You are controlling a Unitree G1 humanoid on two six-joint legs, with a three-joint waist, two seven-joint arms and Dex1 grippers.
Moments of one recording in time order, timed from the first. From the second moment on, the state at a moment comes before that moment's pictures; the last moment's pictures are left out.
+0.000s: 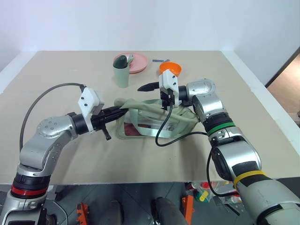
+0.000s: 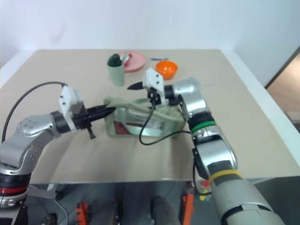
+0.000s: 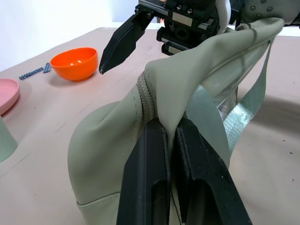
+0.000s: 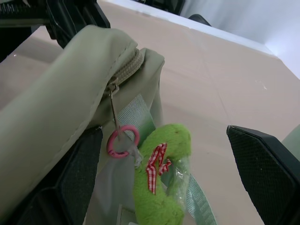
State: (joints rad) left arm -0.40 0.62 0.06 -0.32 -0.52 0.50 -0.82; right arm -1.16 -0.29 0.16 0.86 0.12 -0.20 1.37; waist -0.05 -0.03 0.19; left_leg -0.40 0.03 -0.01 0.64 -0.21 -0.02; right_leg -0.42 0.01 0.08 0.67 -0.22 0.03
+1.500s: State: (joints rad) left arm -0.40 0.60 0.05 -0.32 -0.50 0.49 -0.82; right arm -1.13 -0.27 0.15 0.81 0.10 -0.03 1.33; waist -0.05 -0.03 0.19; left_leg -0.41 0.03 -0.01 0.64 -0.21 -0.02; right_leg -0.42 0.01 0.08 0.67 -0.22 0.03
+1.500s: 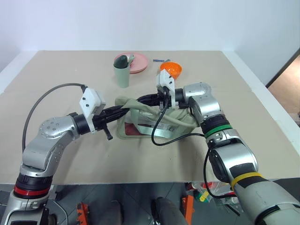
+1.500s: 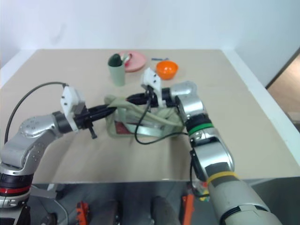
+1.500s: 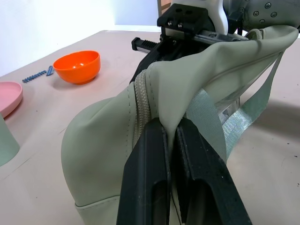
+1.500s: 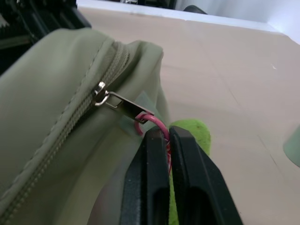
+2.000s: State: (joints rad) left arm -0.39 0.60 0.05 -0.33 -0.50 0.48 -0.81; right arm -1.13 -0.25 0.08 0.81 0.16 -0.04 1.27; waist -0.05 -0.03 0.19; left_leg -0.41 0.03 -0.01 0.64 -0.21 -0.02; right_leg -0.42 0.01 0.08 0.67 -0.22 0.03
